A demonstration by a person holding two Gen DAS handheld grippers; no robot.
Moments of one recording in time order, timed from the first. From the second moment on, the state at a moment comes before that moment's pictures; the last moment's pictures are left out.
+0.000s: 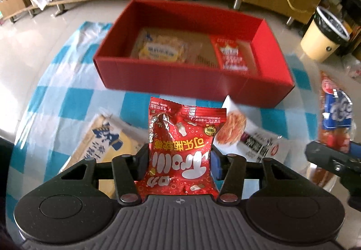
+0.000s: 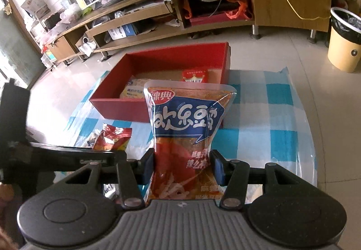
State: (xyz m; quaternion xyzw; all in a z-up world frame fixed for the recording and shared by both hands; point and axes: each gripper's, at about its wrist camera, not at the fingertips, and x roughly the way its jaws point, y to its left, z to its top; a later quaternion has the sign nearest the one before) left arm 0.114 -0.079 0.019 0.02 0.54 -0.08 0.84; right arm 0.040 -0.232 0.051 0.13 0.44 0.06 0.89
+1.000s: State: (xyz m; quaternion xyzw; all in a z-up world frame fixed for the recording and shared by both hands) left arm 0.154 -0.078 0.061 0.01 0.46 -0.04 0.88; right arm 0.109 -0.223 0.088 0.13 0.38 0.06 0.91
